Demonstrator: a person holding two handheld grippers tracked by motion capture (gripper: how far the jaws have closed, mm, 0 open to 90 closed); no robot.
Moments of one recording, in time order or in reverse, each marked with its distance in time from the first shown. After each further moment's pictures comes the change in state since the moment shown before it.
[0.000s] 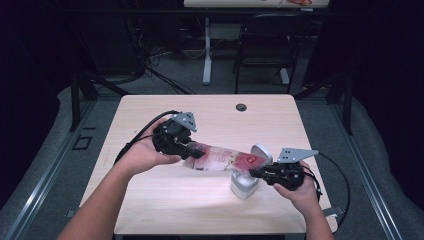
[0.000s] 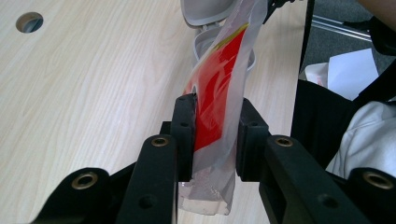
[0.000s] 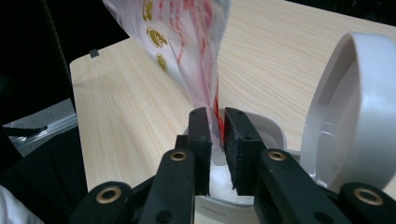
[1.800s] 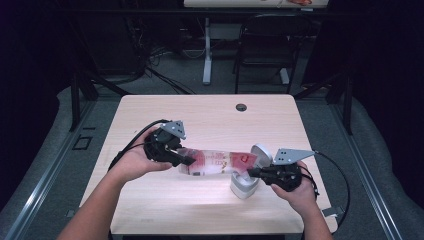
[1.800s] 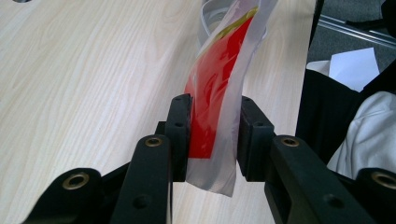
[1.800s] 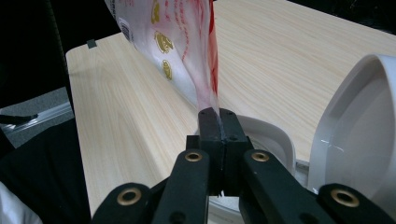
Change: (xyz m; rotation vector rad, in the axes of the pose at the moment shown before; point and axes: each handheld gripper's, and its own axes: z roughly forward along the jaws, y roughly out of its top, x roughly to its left) left arm 0.007 -0.036 0.008 0.005 -0.002 -0.030; right arm 0.011 0.009 0.001 0.032 -0.019 -0.054
